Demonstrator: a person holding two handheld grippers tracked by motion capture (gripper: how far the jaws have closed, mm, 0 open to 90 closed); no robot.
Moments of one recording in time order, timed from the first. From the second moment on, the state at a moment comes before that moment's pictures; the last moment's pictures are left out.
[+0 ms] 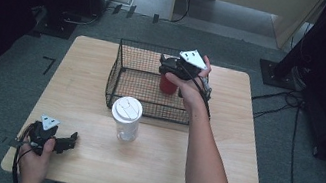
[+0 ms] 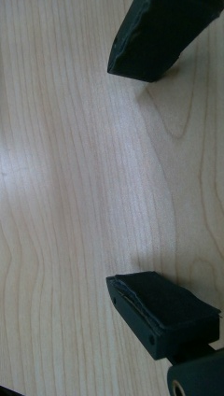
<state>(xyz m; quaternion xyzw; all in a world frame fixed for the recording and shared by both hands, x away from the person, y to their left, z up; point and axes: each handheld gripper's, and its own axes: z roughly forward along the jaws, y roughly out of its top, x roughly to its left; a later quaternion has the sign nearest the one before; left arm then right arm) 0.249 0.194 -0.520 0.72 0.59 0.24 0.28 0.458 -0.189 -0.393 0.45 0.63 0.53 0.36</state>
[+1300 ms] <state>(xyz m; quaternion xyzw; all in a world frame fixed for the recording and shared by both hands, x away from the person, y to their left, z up) 0.249 0.193 -0.520 0.72 0.59 0.24 0.29 0.300 -0.189 -0.373 0.39 0.63 0.58 0.34</state>
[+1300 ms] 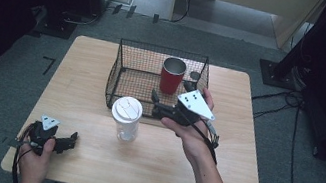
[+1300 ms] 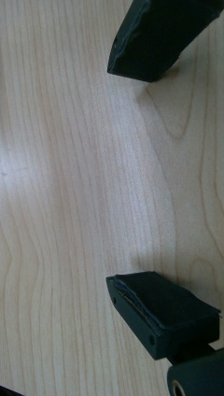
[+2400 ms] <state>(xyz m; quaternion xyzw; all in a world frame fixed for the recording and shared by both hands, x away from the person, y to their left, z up) 0.250 0.192 -0.520 0.72 0.59 0.24 0.29 0.231 -0.159 -0.421 0.36 0.65 0.61 0.26</state>
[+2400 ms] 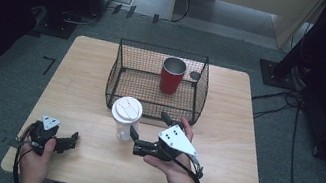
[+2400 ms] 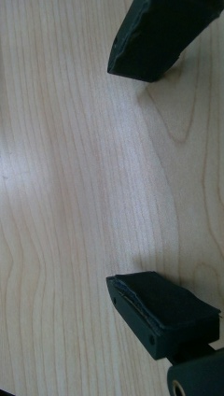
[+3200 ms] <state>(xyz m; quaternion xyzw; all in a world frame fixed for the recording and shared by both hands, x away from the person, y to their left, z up) 0.250 0.192 -0.520 0.72 0.59 0.24 0.29 0.254 -0.114 -0.443 0.36 0.67 0.60 0.25</state>
